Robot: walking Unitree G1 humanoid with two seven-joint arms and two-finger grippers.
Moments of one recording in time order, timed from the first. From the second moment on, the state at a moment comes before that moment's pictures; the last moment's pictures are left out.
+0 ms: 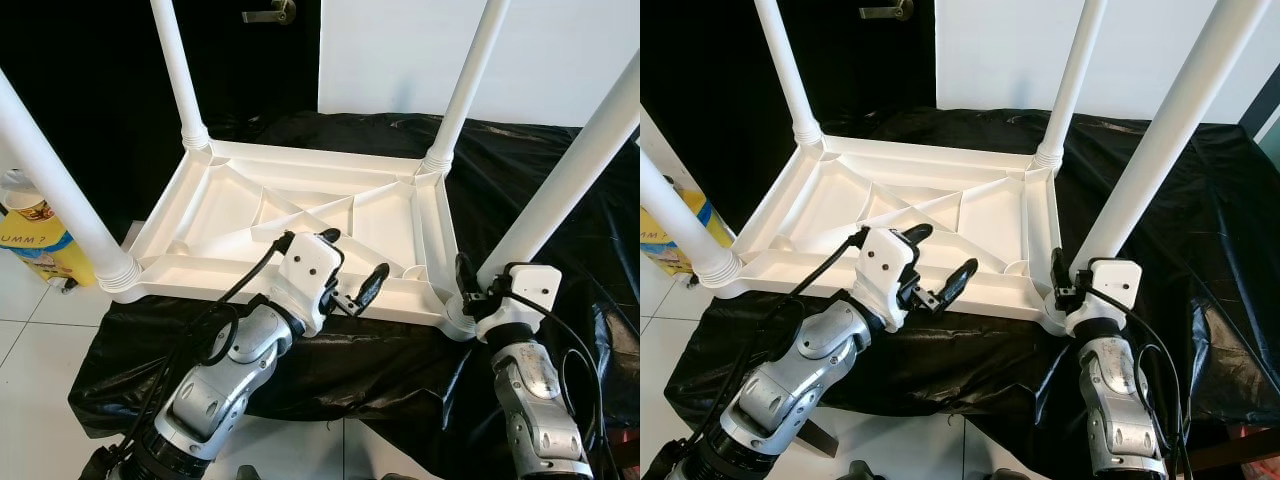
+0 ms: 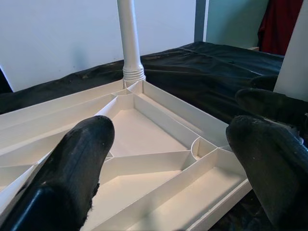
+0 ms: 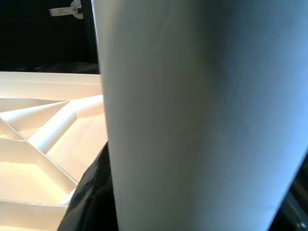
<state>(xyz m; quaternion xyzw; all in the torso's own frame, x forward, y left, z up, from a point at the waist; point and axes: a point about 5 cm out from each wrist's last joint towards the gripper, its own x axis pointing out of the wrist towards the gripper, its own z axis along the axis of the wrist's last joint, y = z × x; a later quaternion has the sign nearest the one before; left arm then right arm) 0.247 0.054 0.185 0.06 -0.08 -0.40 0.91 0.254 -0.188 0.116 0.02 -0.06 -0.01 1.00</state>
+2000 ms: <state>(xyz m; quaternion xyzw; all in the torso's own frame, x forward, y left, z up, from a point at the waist) 0.283 0.043 0.239 -0.02 -0.12 -0.42 0.90 0.308 -0.163 0.164 -0.11 0.00 0.29 0.95</state>
